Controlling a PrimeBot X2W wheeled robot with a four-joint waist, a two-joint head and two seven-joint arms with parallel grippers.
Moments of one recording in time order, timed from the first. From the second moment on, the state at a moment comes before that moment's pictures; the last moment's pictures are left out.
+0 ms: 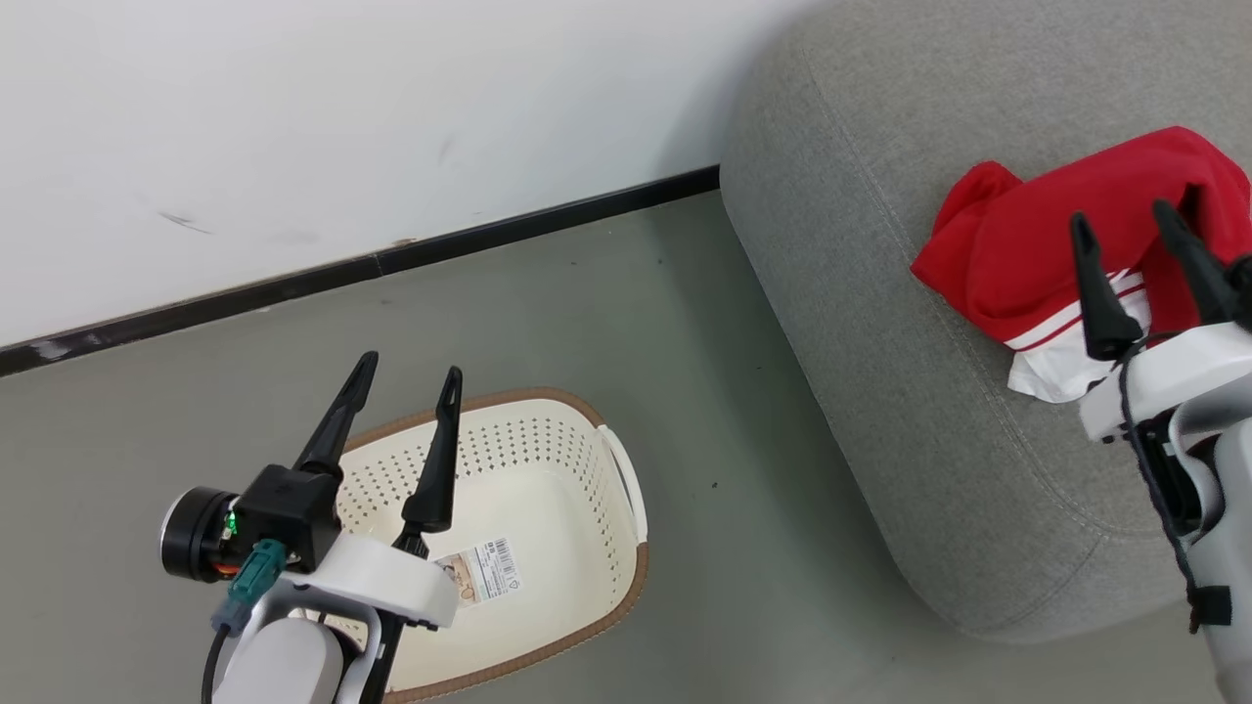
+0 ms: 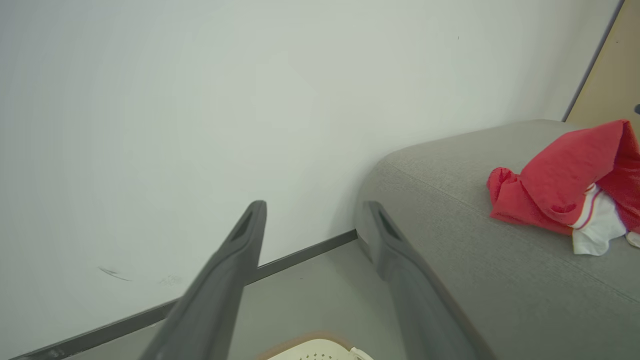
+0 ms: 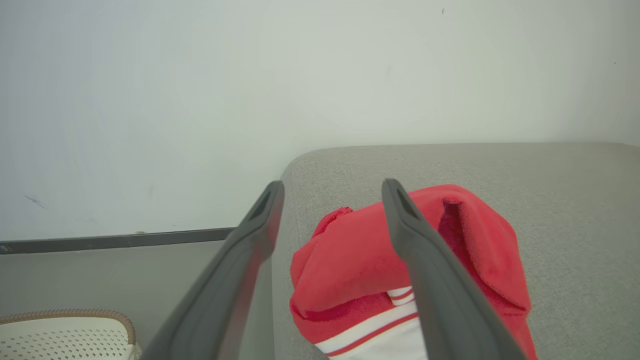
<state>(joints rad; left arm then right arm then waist) -0.26 0.16 -0.35 0.03 -0.34 0.14 -0.19 -0.51 -0.26 0.00 0.43 0.14 0.13 -0.24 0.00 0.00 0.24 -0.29</state>
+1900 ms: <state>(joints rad) 0.01 0.18 -0.21 0.13 -0.38 0.24 -0.24 -0.07 -0.06 0.12 0.26 0.08 0.13 -0.25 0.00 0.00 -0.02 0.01</state>
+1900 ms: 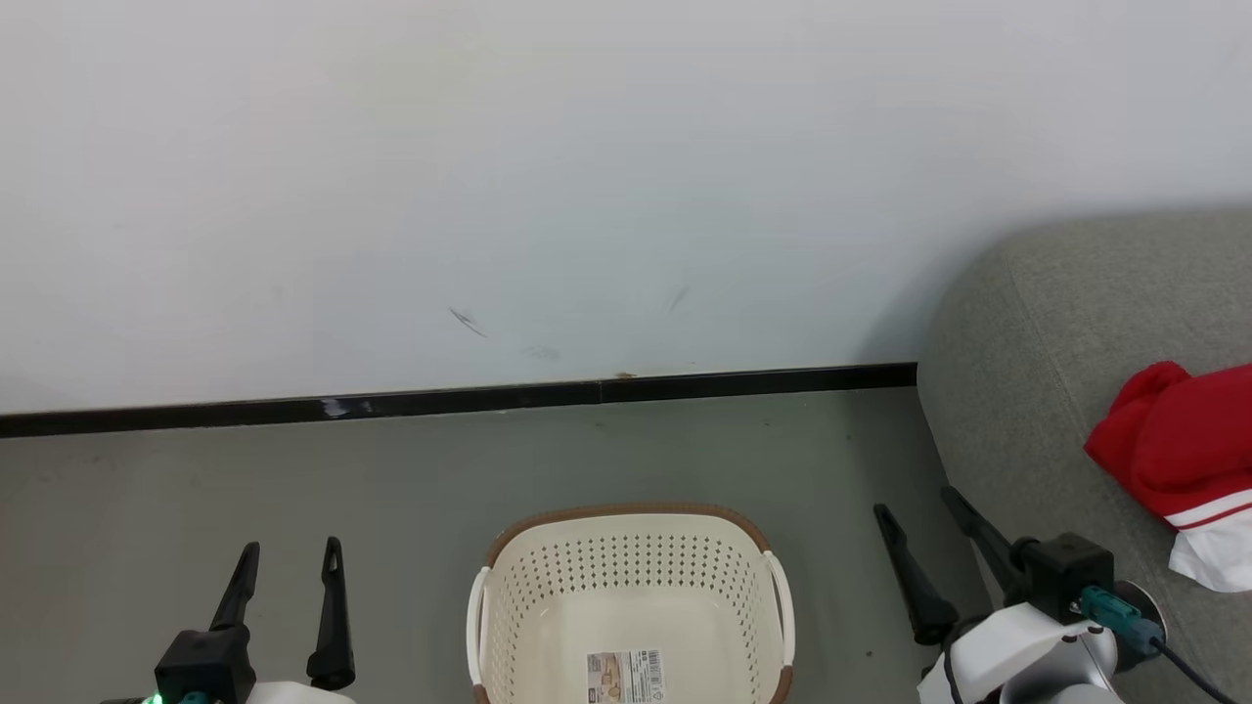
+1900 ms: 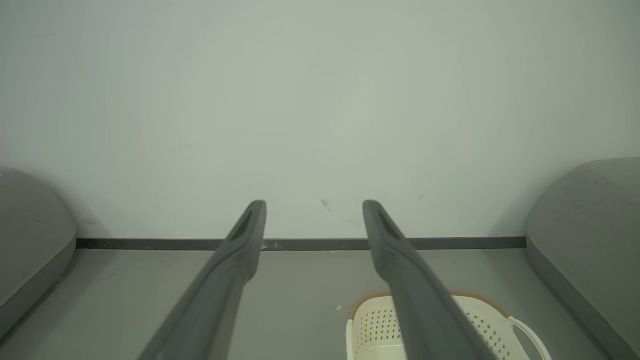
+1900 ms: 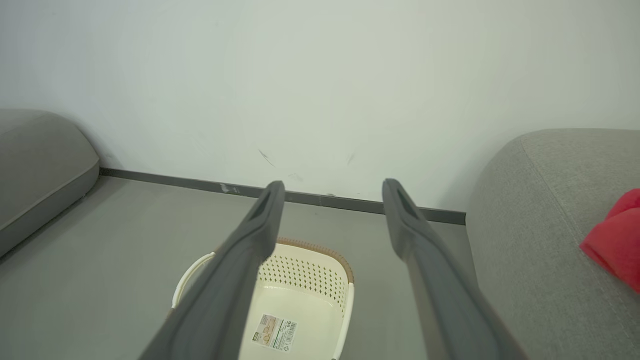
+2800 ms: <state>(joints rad) 0.02 0.18 -0.22 0.17 -0.38 0.26 -0.23 0.00 -0.04 0.11 0.19 0.06 0.13 -0.25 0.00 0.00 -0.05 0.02</state>
